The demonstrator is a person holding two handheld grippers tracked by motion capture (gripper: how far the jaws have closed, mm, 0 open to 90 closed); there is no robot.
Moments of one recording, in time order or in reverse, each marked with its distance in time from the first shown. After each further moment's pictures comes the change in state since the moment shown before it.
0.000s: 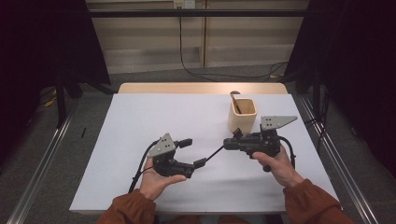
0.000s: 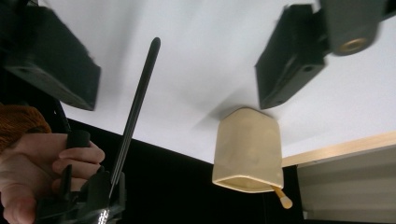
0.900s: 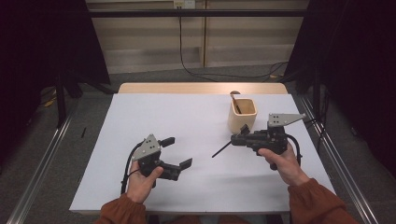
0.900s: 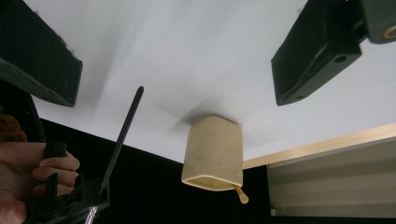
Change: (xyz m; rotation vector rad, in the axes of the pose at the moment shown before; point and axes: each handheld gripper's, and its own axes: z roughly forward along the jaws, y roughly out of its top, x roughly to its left) left arm 0.006 -0.002 -0.037 0.000 0.112 0.024; right arm -0.005 0.002 -0.018 0.013 -0.096 0.017
